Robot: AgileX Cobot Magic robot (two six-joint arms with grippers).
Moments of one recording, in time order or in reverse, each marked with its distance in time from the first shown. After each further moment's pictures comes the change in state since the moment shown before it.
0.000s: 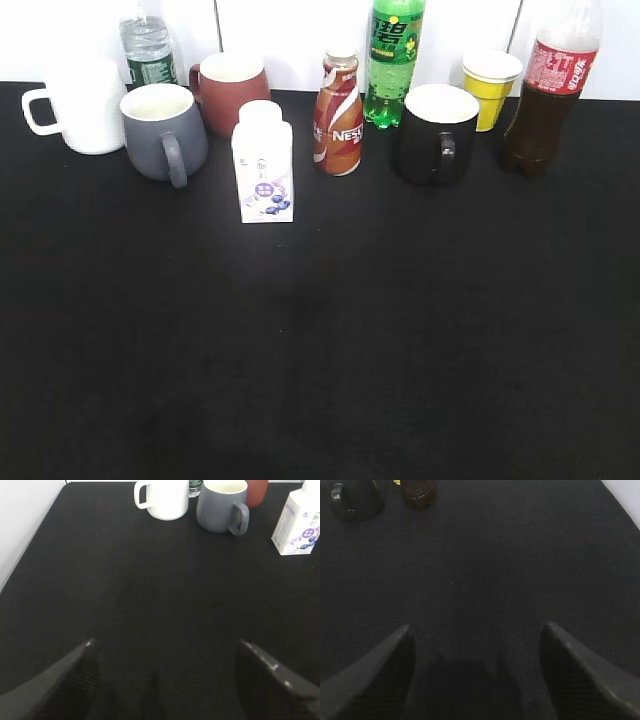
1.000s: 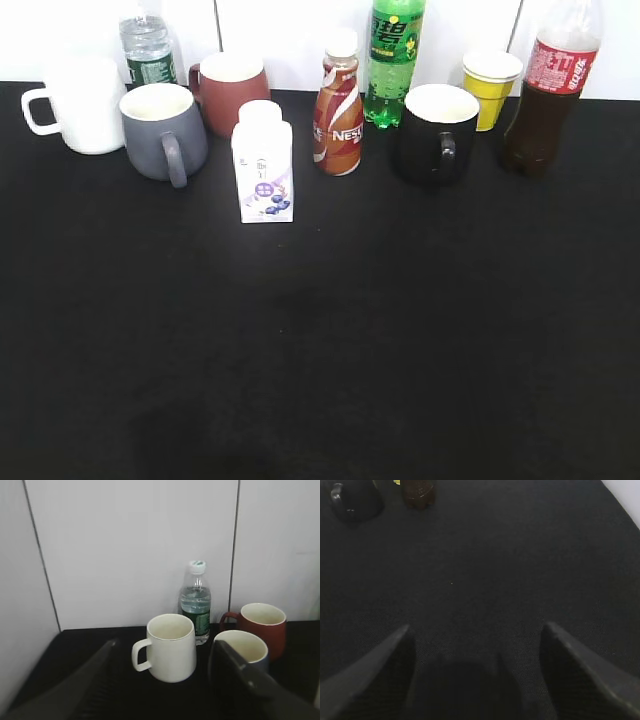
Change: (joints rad) left arm 0.000 0.747 0.076 0.049 -1.223 0.000; right arm 0.000 0.000 0.000 0.000 0.000 0.000
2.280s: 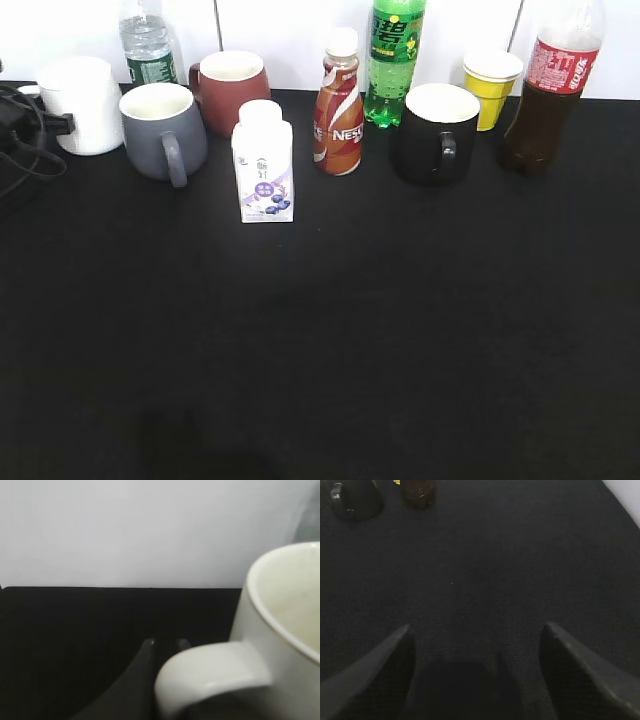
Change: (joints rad) left arm 0.131 1.449 -0.712 0.023 -0.586 0.001; right arm 0.000 0.000 0.000 0.000 0.000 0.001
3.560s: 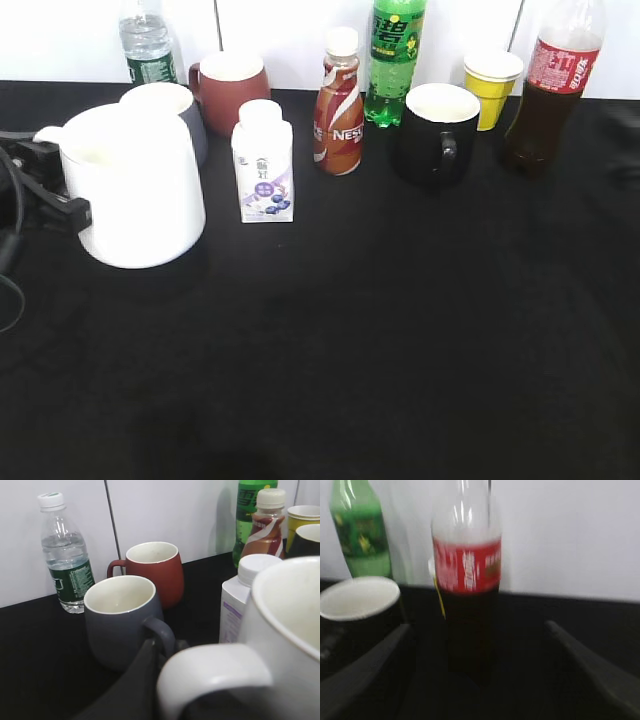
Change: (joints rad) left arm -0.357 -0.844 0.789 0.122 0.024 -0.032; right arm 0.012 1.548 0.116 -0.119 -2.028 0.006
